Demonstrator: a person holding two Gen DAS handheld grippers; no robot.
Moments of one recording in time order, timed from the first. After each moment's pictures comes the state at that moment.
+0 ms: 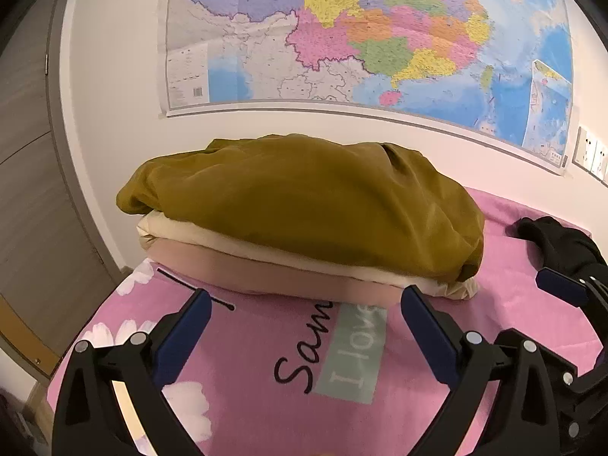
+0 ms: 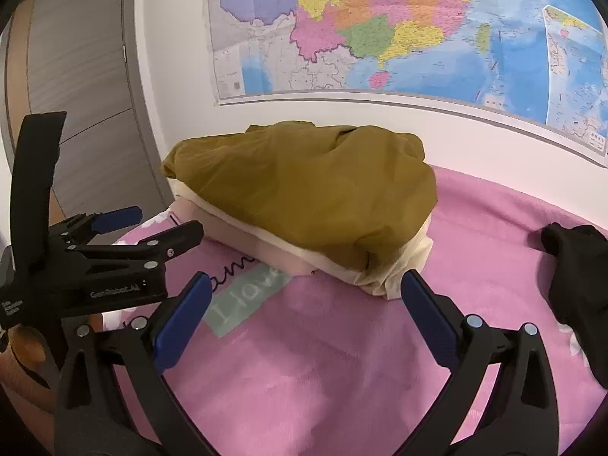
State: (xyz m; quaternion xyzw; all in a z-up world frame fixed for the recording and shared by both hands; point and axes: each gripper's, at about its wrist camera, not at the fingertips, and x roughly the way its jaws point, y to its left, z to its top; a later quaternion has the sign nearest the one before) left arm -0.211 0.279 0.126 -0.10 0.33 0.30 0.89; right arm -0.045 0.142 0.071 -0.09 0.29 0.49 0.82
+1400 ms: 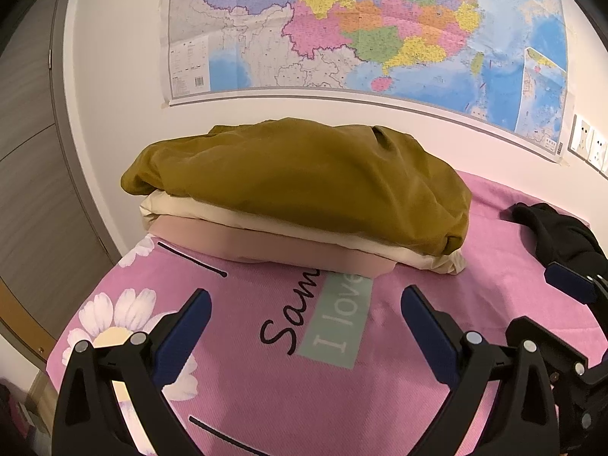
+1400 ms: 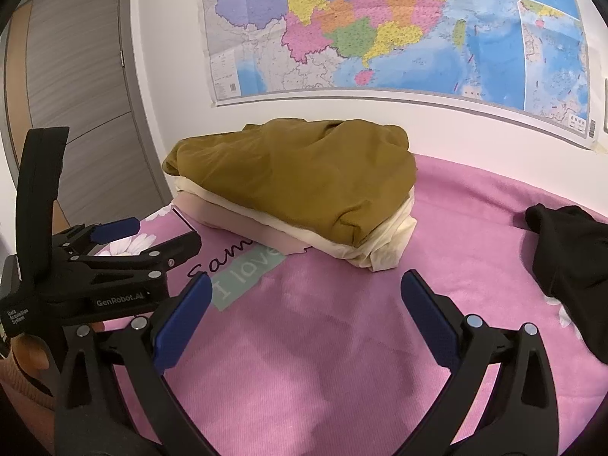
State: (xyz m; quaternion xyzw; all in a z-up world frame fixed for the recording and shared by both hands) left arm -0.222 0.256 0.120 -0.10 0.35 0.30 0.88; right arm -0.056 0.113 0.070 -0.07 0.29 0.48 0.82
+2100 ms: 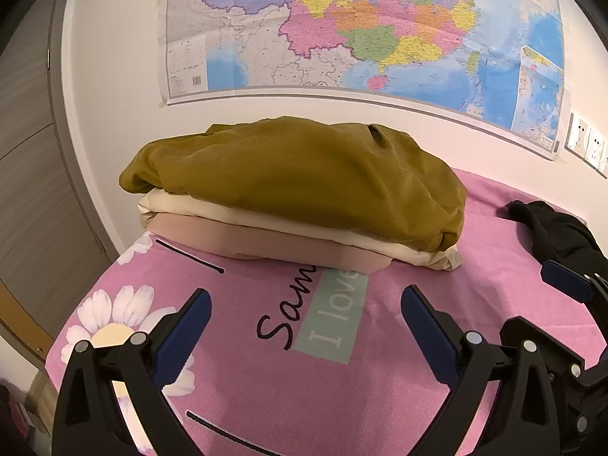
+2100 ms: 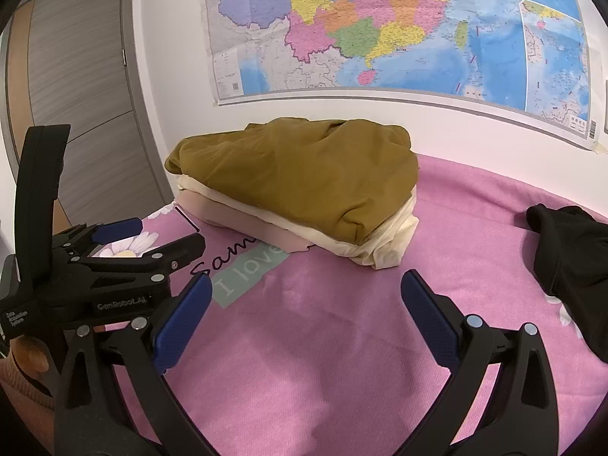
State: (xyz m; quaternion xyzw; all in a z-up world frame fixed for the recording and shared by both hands) left arm -0.225 0.251 0.120 -0.10 0.35 0.30 0.88; right arm -0.061 0.115 0.069 -0.08 0.29 0.48 0.82
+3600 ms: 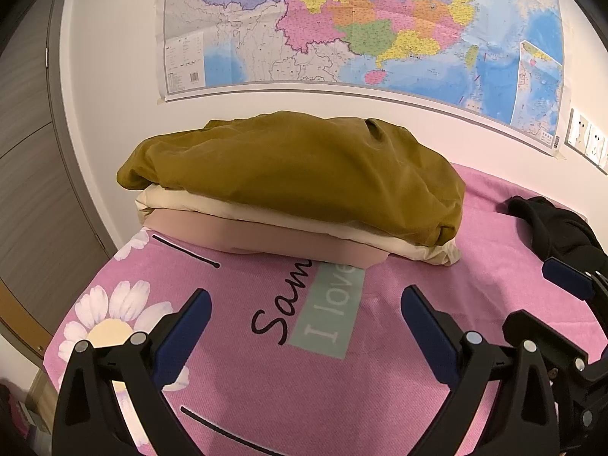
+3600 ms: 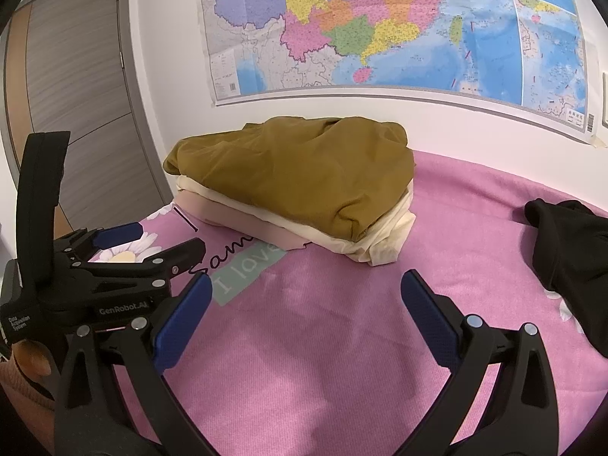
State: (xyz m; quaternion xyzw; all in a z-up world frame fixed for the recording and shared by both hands) left arm -0.221 0.249 0.116 -0.10 0.35 0.30 0.88; right arm -0.062 0.112 0.068 -0.07 0.30 0.48 0.83
